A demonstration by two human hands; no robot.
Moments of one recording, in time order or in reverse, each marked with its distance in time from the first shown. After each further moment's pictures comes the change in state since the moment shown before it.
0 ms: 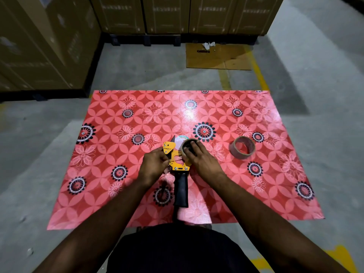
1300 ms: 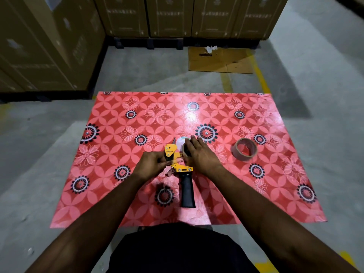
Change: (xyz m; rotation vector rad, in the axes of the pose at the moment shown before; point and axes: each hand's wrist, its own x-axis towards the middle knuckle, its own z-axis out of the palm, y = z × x) left_hand 0.008 -0.033 -0.014 0.021 -0.155 0.003; right_hand 0.029 -0.001 -0.002 0.120 -0.002 0.034
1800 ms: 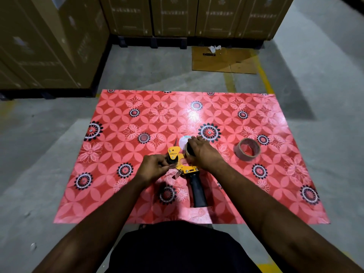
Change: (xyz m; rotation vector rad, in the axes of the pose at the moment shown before) left_hand -0.020 0.005 0.005 -0.116 0.032 -0.035; right_hand 0.016 0.004 0.000 0.051 -0.106 0.019
